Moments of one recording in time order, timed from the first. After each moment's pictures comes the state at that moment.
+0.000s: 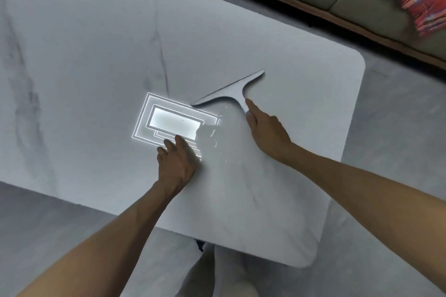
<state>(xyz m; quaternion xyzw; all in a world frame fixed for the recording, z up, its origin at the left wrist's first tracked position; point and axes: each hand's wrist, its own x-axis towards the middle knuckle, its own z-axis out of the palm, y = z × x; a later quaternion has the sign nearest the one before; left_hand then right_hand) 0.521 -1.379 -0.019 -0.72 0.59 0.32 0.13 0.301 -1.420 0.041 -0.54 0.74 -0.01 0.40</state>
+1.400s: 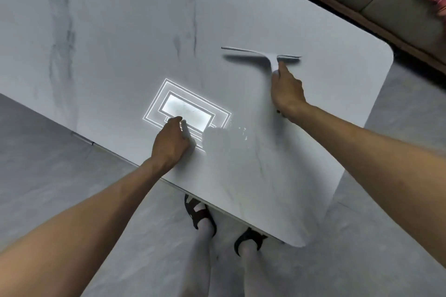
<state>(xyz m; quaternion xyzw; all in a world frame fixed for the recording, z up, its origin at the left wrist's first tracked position) 0.566 -1.302 -0.018 -0.78 0.53 0.34 -0.05 0.319 -1.420 0.051 -0.51 0.78 -0.03 0.36</state>
